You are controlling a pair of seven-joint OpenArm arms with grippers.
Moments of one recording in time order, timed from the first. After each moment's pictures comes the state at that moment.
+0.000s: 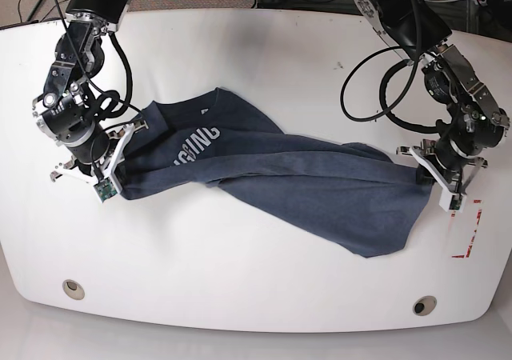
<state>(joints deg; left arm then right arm) -13.1 -1.5 -35.6 102.2 -12.9 -41.8 73.2 0.8 13.7 19.7 113.9 14.3 40.6 -66.4</state>
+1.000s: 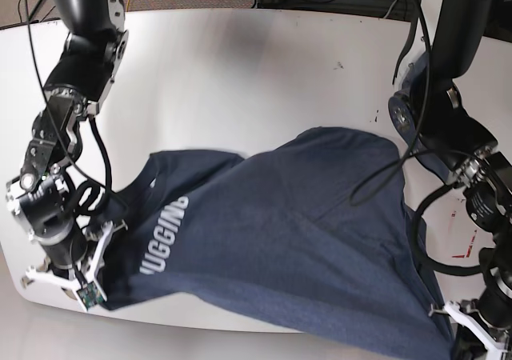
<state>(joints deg) -50.5 -8.0 -23.3 98.8 -13.1 -37.9 70.7 31.3 18.5 10.4 107.6 6.8 41.0 -66.9</state>
